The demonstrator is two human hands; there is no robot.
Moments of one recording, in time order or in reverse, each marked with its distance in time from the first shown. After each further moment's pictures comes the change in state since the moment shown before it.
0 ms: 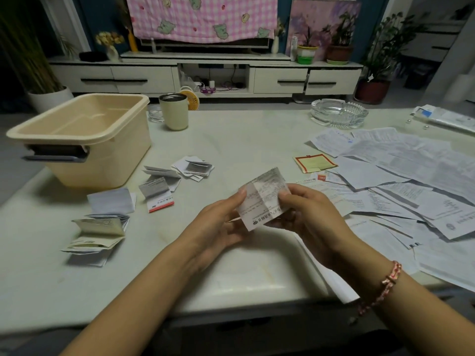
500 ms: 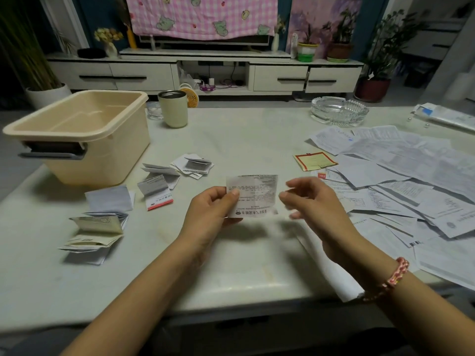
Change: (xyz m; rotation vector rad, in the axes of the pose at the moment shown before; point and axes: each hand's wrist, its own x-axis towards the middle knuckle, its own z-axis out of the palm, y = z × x) left_hand 0.001 0.000 -0.001 0.172 0.212 0.310; right_hand 0.004 0.002 -0.008 -0.285 0.246 -0.093
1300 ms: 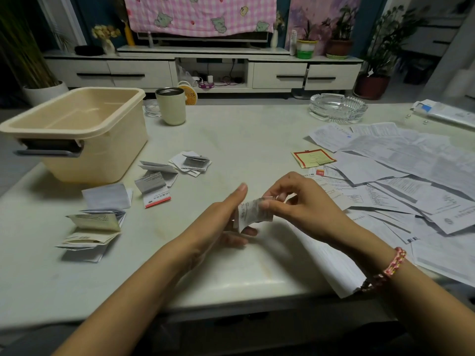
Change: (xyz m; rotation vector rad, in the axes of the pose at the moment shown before) left_hand -0.007 0.004 0.002 0.234 -0.308 -0.233; right_hand 0.008 -0.004 -0.002 -0.455 -0.247 -0.362
